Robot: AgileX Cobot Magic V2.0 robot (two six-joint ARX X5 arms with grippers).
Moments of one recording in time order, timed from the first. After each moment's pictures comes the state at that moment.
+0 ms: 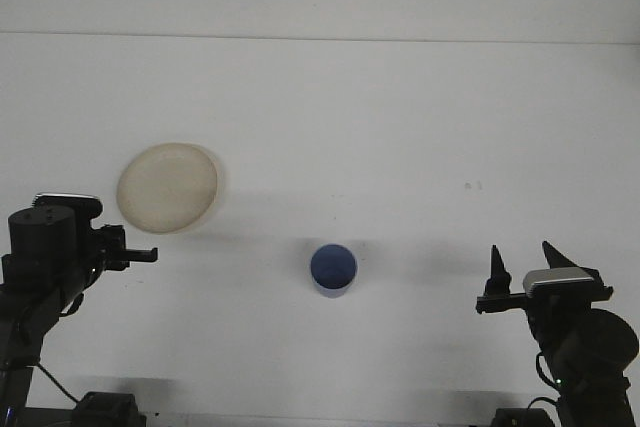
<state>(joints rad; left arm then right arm) -0.02 0.87 1.13 -0.88 -0.02 0.03 0.01 0.41 0.61 -0.46 -0.10 -0.02</state>
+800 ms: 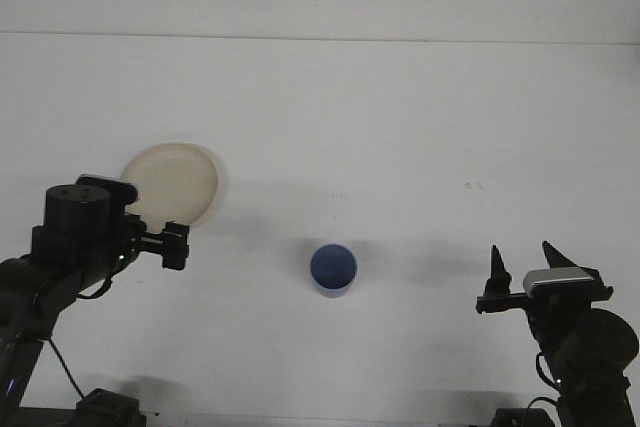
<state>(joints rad) -0.23 1.00 1.26 -0.93 0.07 -0.05 0.01 0.41 0.61 -0.46 -0.10 -0.02</state>
